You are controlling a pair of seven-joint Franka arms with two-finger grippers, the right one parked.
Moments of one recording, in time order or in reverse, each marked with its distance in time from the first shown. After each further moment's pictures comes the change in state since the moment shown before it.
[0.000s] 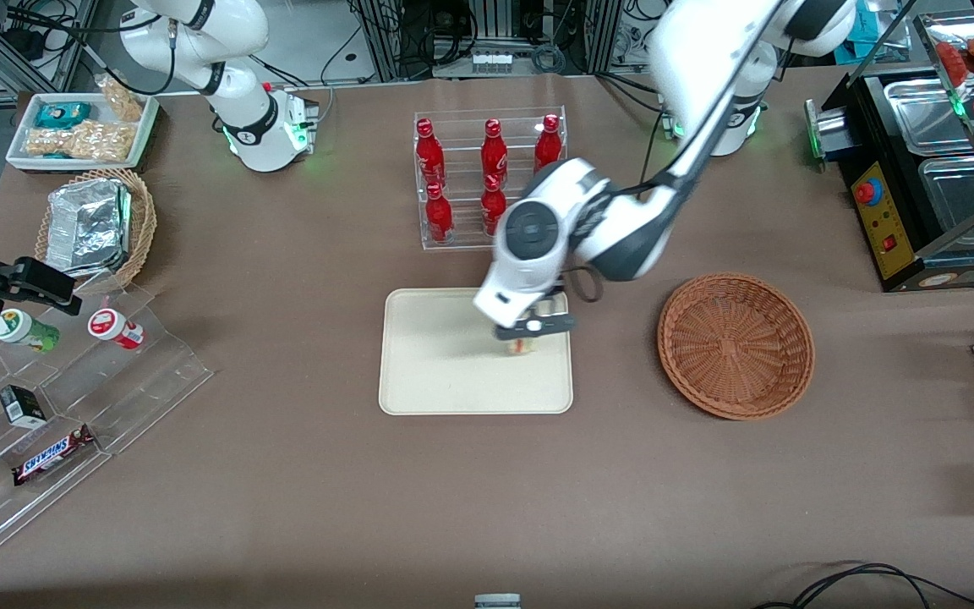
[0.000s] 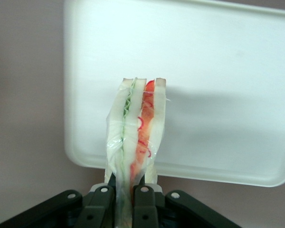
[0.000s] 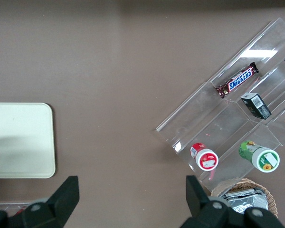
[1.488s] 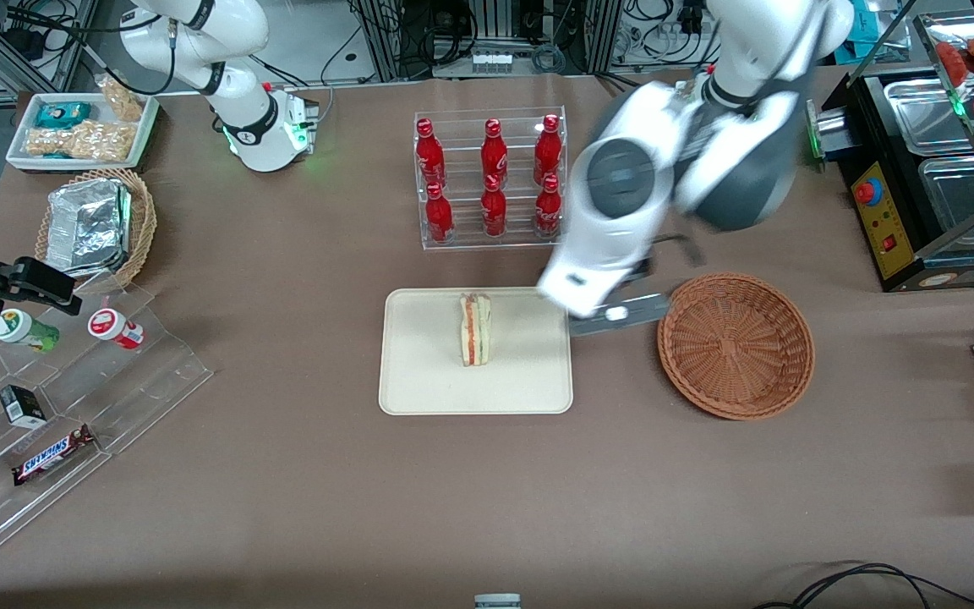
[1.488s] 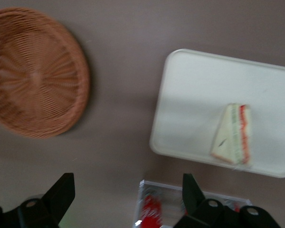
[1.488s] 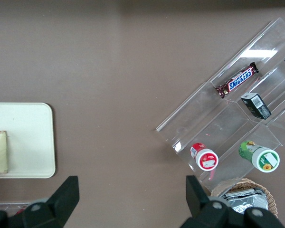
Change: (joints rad) arm -0.051 -0.282 0.358 0.117 -0.072 -0.504 0.197
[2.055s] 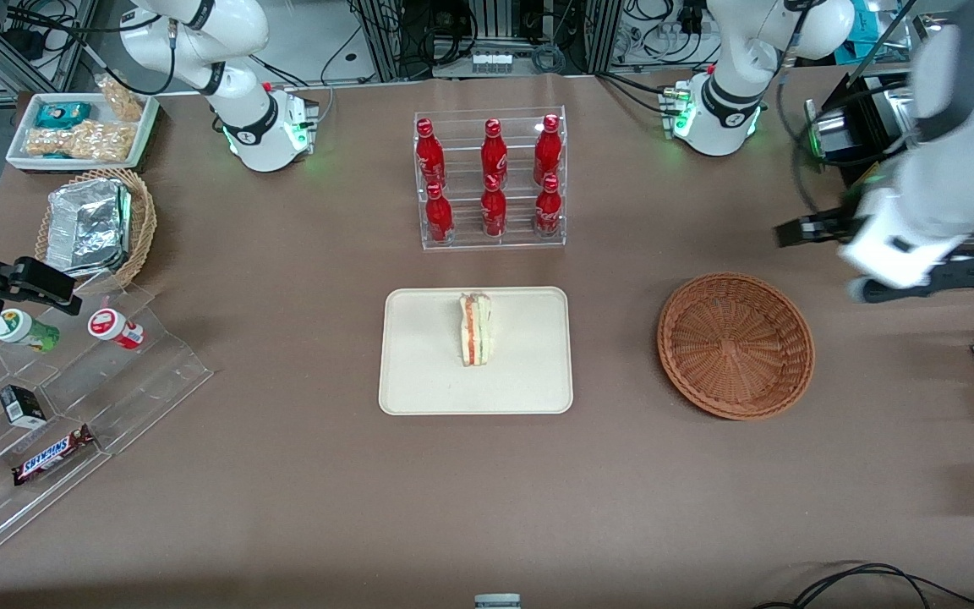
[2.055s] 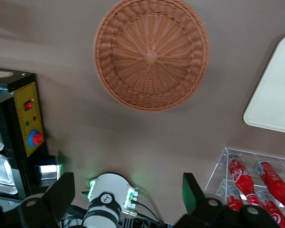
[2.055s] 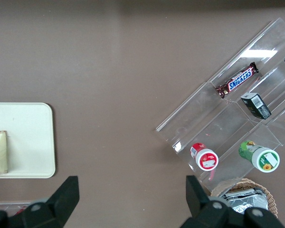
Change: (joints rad) arm 0.009 -0.164 0.454 -0.058 -0.018 -0.269 0.440
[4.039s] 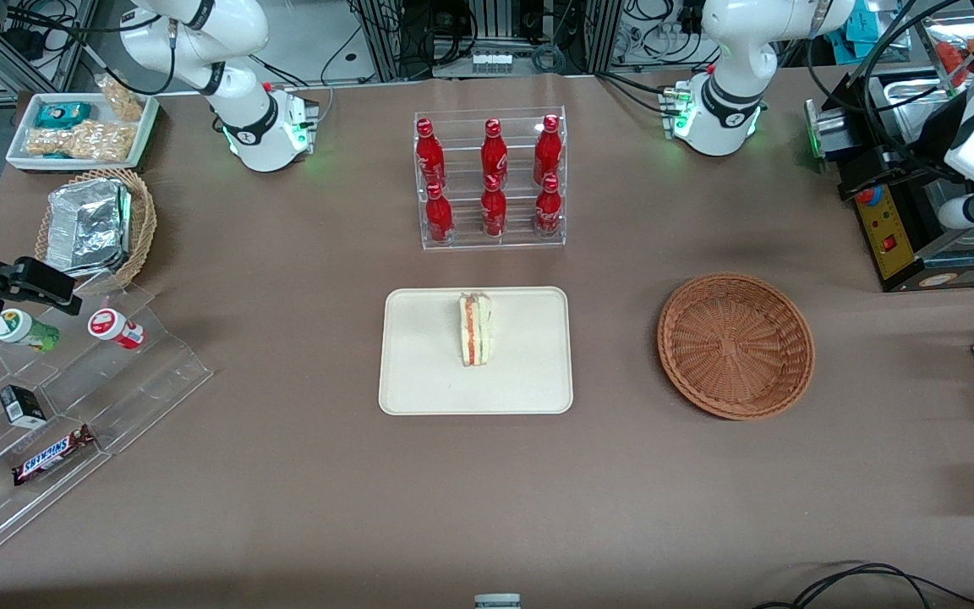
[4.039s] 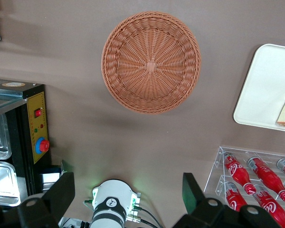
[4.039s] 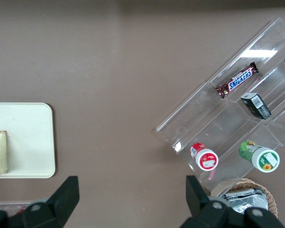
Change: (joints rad) arm 0.730 -0.204 -0.772 -0.057 0.077 0.023 -0.003
